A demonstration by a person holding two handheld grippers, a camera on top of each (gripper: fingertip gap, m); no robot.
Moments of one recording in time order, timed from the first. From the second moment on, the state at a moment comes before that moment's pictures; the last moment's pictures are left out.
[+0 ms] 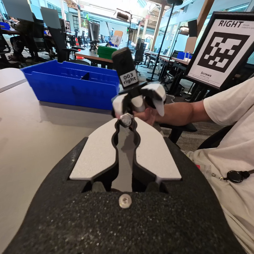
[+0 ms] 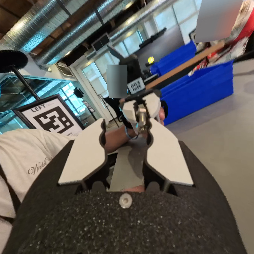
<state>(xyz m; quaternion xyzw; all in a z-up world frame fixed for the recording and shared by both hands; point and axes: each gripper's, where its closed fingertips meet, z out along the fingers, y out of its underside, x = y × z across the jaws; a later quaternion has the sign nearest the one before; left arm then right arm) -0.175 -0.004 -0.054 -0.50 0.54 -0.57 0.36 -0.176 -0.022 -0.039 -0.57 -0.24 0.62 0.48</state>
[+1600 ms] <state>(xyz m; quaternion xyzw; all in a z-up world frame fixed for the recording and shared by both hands) -0.187 0.002 -0.031 -0.48 0.52 -0.58 0.39 -0.188 -0.013 -0.021 -0.57 -0.28 0.59 0.49</state>
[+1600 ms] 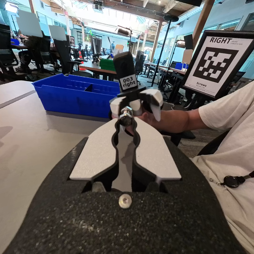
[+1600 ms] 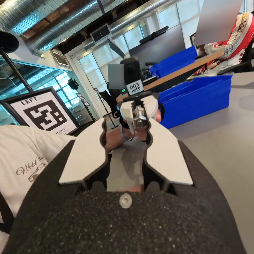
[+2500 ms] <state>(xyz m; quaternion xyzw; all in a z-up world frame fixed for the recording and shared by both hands) -0.188 0.005 -0.033 -0.49 0.53 -0.57 0.40 -0.178 -0.007 -0.007 -0.56 -0.26 0.60 0.50</state>
